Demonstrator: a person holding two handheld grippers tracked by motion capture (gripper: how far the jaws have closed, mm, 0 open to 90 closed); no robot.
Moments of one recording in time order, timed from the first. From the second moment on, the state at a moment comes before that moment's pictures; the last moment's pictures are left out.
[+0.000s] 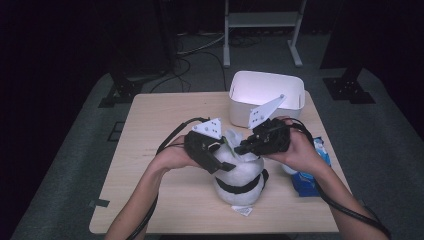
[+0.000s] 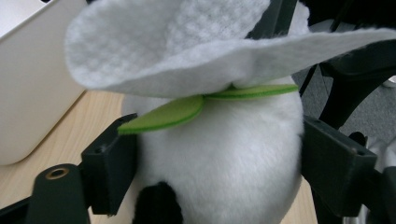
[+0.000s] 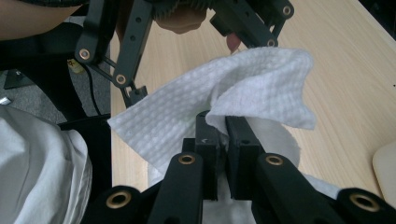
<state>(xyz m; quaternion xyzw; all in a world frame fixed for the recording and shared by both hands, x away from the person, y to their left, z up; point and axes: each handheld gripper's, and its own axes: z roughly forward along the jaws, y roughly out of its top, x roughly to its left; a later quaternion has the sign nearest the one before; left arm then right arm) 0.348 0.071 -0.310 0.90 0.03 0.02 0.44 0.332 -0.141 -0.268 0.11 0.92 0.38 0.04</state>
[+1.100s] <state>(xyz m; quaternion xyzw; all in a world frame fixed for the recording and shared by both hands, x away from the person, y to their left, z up) 0.350 0.077 -0.318 0.90 0.05 0.02 0.44 0.331 -0.186 -0.271 0.16 0.90 0.40 0.06</state>
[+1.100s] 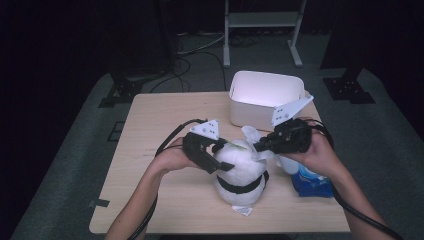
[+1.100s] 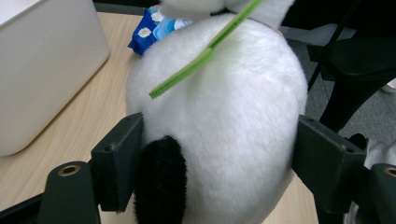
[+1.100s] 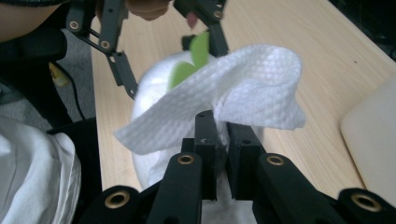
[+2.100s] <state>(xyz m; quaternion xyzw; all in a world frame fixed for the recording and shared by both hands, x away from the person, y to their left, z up) 0.350 0.093 -0.320 0.90 0.06 0.01 0.44 0.362 -0.311 -0.390 0.36 0.87 0.32 0.05</state>
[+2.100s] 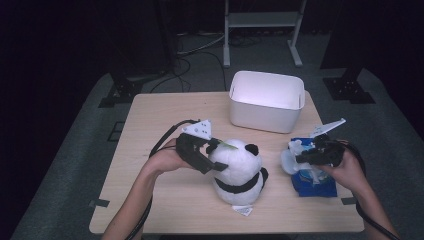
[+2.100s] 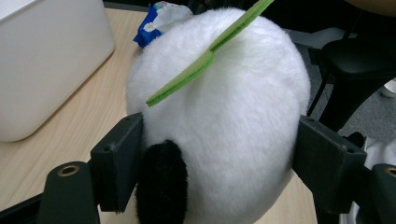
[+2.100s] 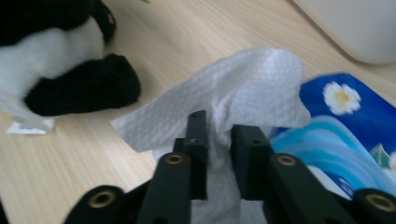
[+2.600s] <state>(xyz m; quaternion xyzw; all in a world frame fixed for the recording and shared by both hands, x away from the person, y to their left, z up) 0.351 0.093 -0.319 0.90 0.06 0.01 0.44 0.356 -0.315 -0.382 0.36 0.87 0.34 0.06</state>
